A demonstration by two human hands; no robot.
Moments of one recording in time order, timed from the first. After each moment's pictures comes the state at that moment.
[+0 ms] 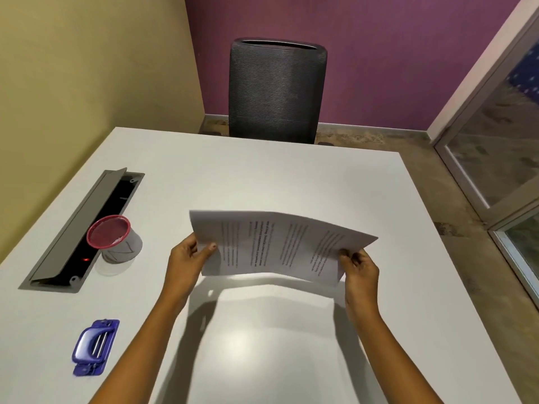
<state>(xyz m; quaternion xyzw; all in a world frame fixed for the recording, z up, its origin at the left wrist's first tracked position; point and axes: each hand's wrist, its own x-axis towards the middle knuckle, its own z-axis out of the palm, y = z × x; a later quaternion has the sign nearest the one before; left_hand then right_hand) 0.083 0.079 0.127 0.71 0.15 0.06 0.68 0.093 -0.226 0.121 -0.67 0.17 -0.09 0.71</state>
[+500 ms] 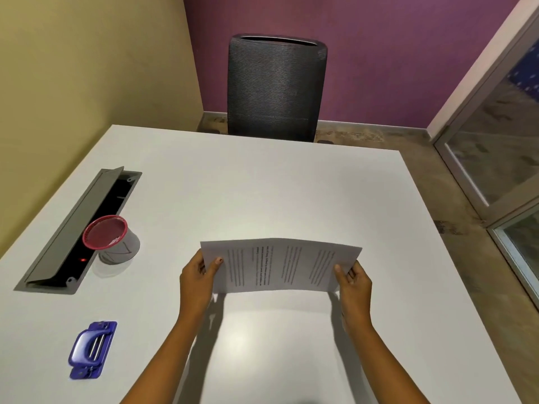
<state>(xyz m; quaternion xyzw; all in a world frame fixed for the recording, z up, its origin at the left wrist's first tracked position) 0.067 0.050 0.099 0.72 0.20 0.08 0.66 0.084 -0.227 0.091 -0.67 0.19 -0.07 0.71</state>
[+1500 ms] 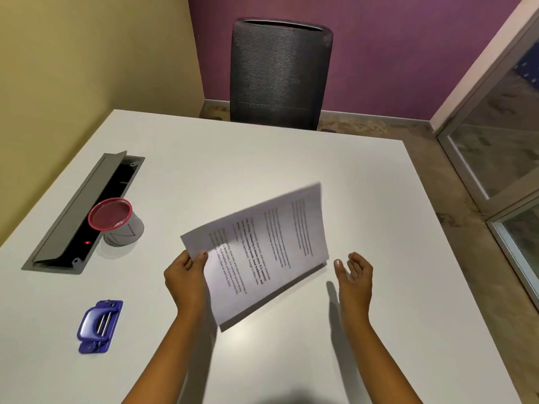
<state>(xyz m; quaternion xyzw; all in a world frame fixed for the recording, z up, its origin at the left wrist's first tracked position) 0.044 0.048 0.098 0.64 0.37 0.18 0.65 0.054 -0.219 0.087 -0.68 0.27 -0.07 0.68</state>
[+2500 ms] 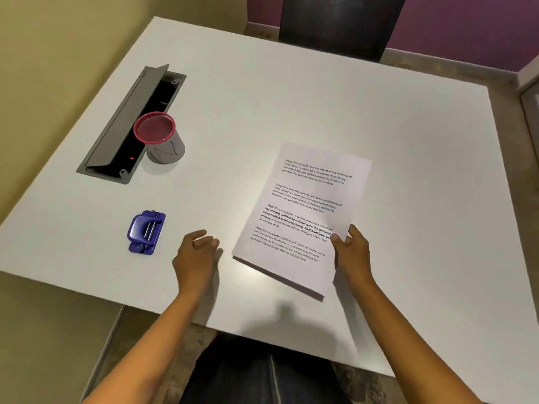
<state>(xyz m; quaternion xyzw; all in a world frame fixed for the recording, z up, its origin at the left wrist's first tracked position) -0.064 0.089 0.060 0.65 0.47 0.06 0.59 0.021 -0.176 0.043 -0.77 0.18 0.13 0.60</state>
